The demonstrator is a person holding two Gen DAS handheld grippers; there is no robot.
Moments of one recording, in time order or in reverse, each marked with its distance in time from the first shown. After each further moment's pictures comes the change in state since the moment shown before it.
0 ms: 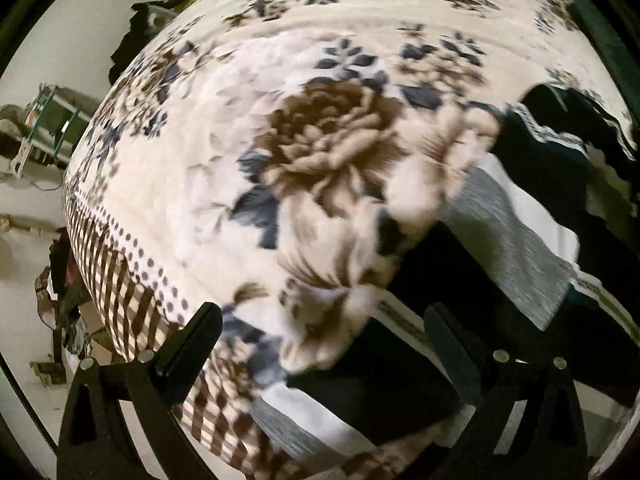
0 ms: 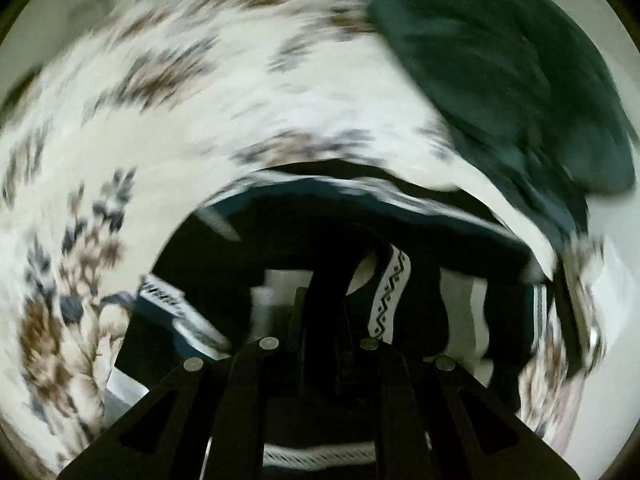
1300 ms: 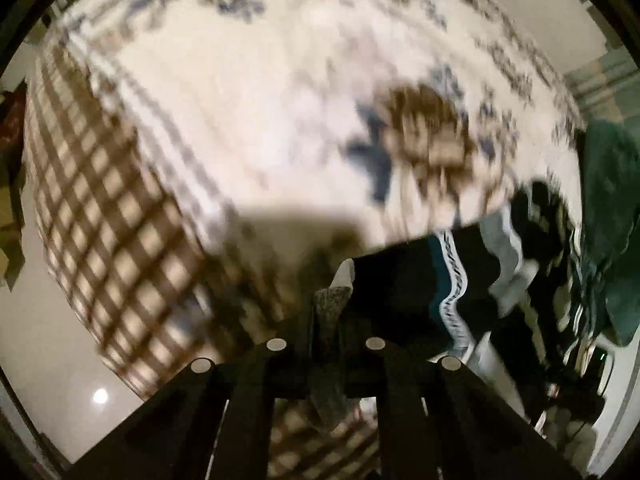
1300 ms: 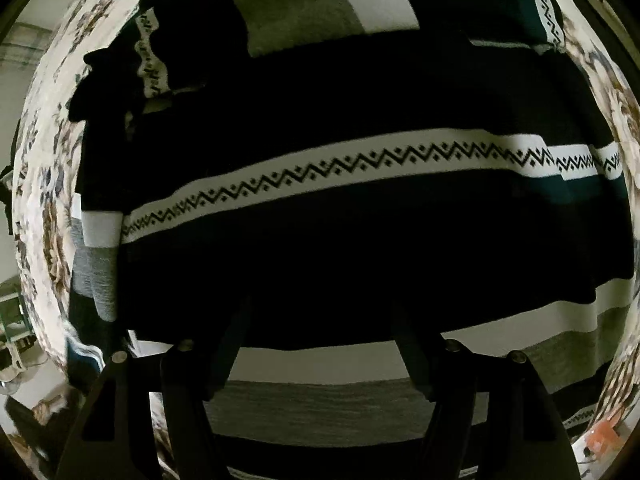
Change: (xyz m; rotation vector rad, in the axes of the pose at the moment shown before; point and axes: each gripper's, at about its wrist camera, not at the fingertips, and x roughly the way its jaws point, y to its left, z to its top) left arm 0.044 0.158 -0.035 -0.273 0.064 -0.563; right arm 0.046 -0.130 -0.255 0.370 0.435 0.356
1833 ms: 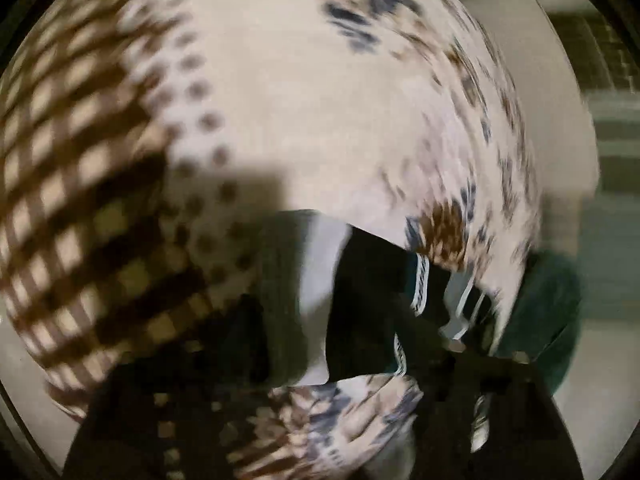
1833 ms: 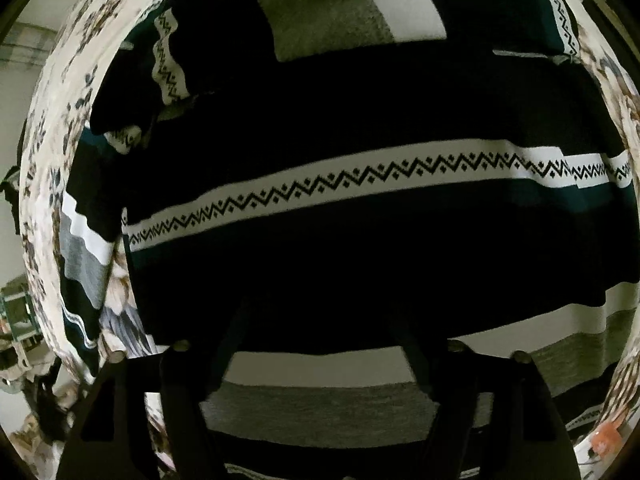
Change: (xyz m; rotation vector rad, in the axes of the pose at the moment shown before) left arm 0.036 0.113 0.030 -0.433 -0.011 -0.362; right arm -0.012 -0.004 -0.011 0.006 0.000 0.028
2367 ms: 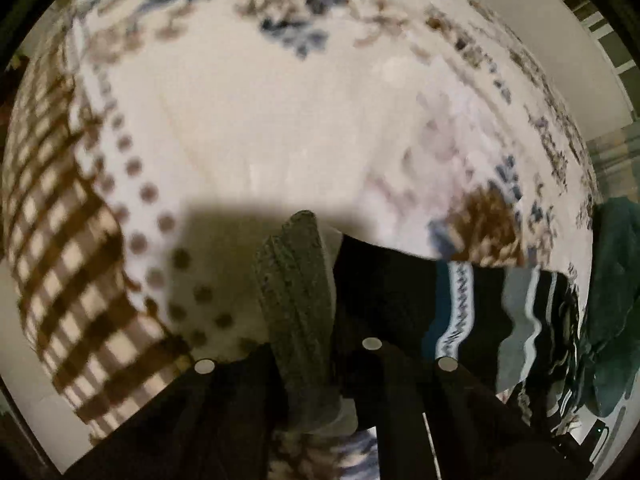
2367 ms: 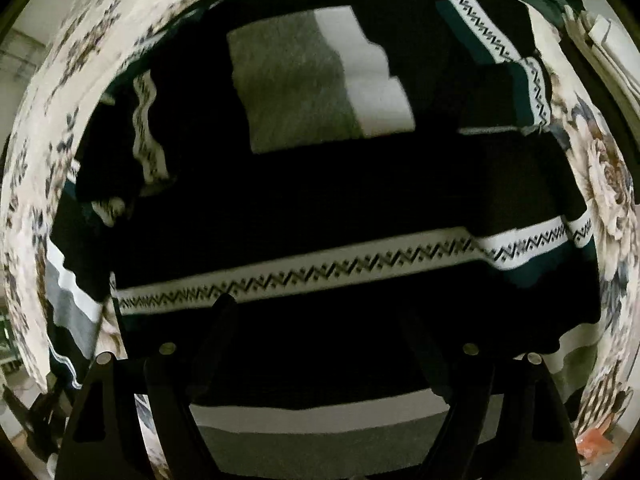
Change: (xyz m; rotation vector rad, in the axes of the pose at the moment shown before) left arm 0.035 -0.094 0.000 0.312 -0.111 0.316; right arm -0.036 -0.002 0.054 0.021 -0.120 -0.113
